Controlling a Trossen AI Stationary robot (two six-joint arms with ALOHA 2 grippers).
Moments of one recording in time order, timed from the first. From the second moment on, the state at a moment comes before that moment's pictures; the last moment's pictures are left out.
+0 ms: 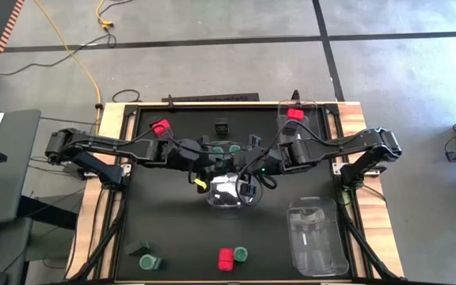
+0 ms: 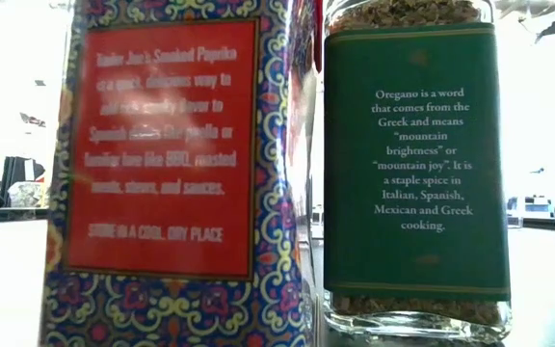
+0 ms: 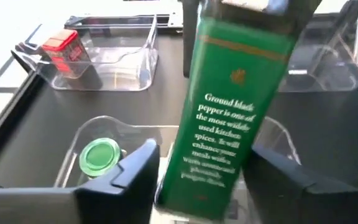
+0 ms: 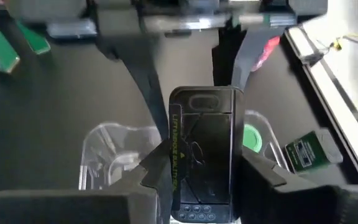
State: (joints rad) left arm -0.05 1.37 1.10 -0.20 -0.14 -0.02; right arm 0.15 1.60 1.52 -0.63 0.35 0.08
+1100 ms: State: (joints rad) left arm -0.10 1.37 1.10 -0.21 -0.14 -0.11; right arm 0.98 1.16 0.97 -1.14 0.47 0.93
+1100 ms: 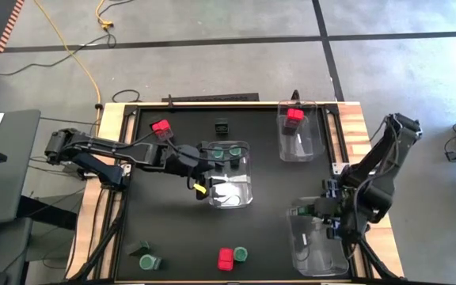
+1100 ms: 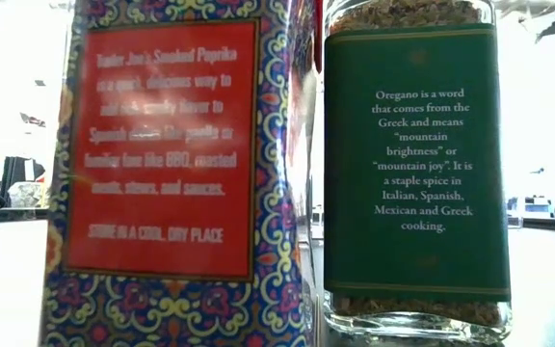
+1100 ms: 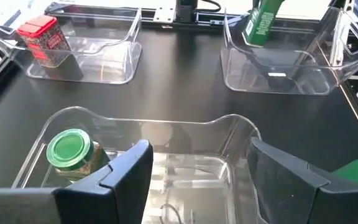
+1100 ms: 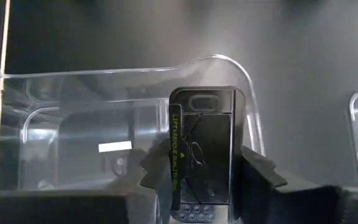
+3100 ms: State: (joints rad) left arm -0.10 1.37 1.10 -0.23 -0.14 -0.11; right arm 0.97 1.13 0.70 -0.99 0.26 0.94
